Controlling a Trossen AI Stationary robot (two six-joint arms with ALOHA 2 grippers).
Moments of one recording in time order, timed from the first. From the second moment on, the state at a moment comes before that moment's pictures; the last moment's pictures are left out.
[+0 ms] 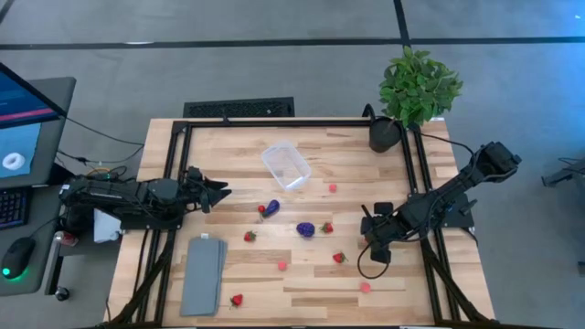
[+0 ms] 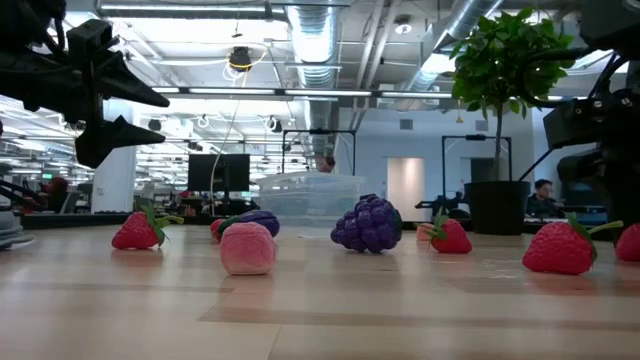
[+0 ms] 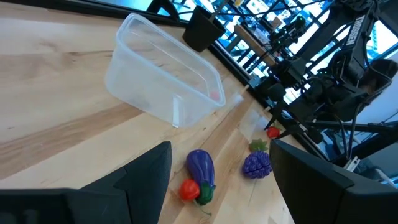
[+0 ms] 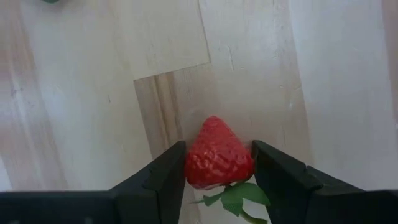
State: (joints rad) left arm -0.10 0.16 0.08 -0.15 -0.38 -0.81; right arm 0.53 1.34 0.54 -0.54 0.07 0.68
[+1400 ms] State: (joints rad) left arm -0.10 0.16 0.08 -0.15 -0.39 -0.81; right arm 0.53 1.34 0.54 -0.54 0.07 0.71
